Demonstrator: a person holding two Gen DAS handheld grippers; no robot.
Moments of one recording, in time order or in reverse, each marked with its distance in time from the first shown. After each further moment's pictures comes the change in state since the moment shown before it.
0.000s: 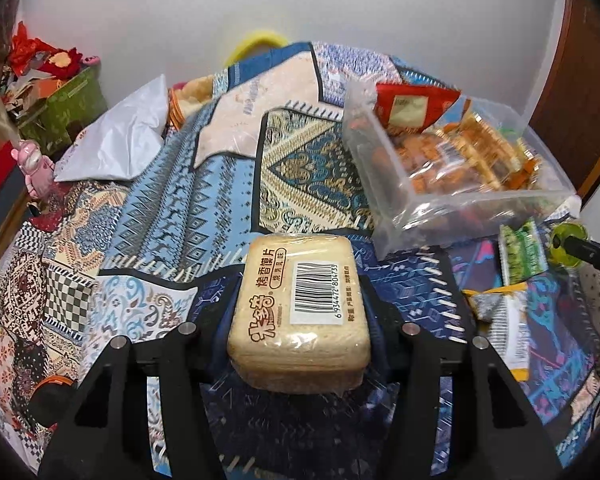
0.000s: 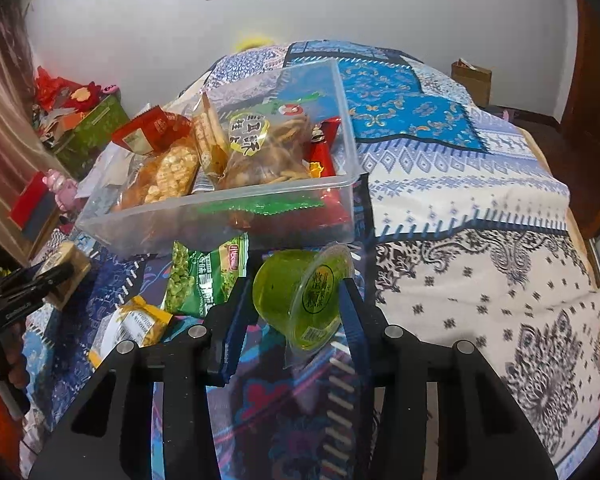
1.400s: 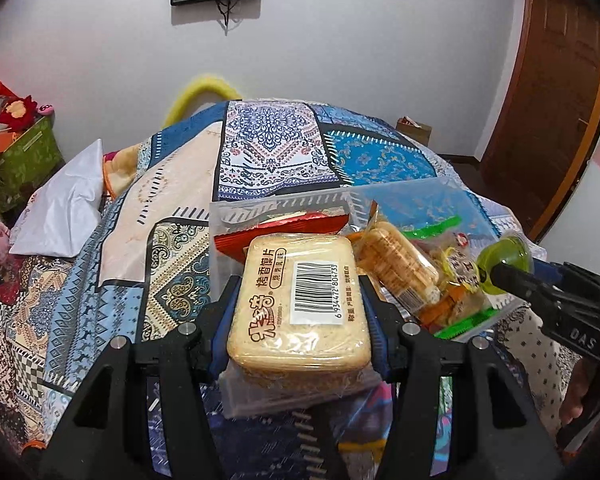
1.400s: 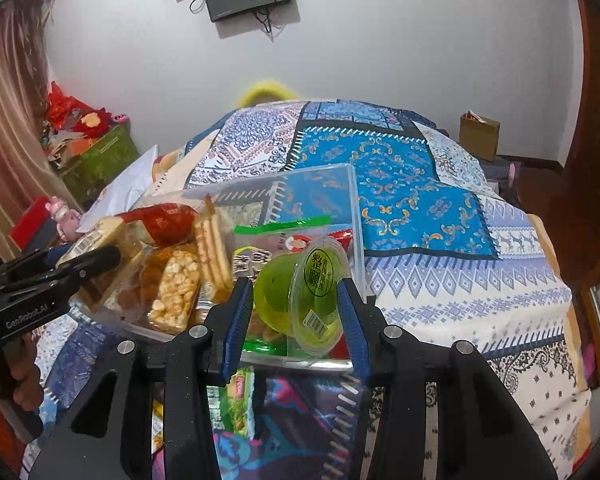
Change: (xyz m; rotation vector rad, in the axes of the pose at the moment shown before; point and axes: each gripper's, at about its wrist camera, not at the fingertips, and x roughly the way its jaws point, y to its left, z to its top) left arm 0.030 -0.097 0.098 0.074 -0.111 -0.116; right arm 0.011 0.004 0.065 -0.057 -0.142 0.012
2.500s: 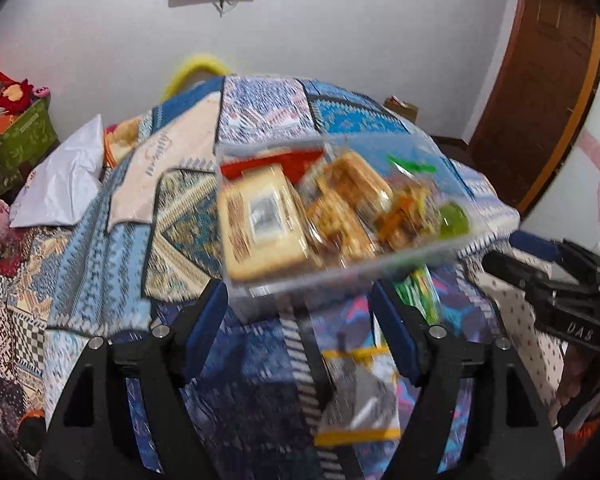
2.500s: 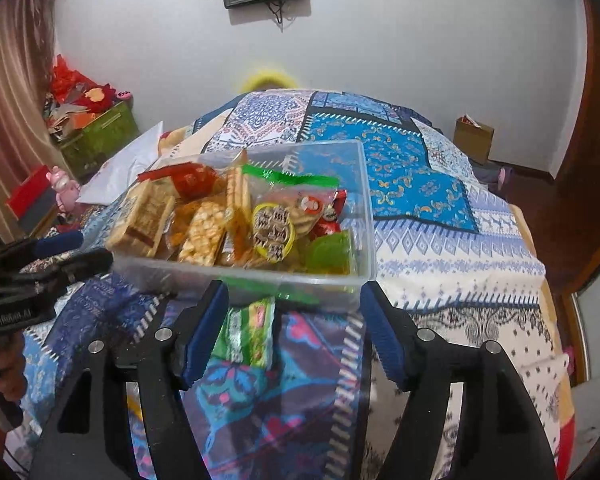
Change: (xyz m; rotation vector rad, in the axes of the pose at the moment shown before) left arm -0.052 -0.003 -0.051 0.007 0.085 -0.050; right arm -0.042 0.024 -0.028 -0.067 0.041 -0.043
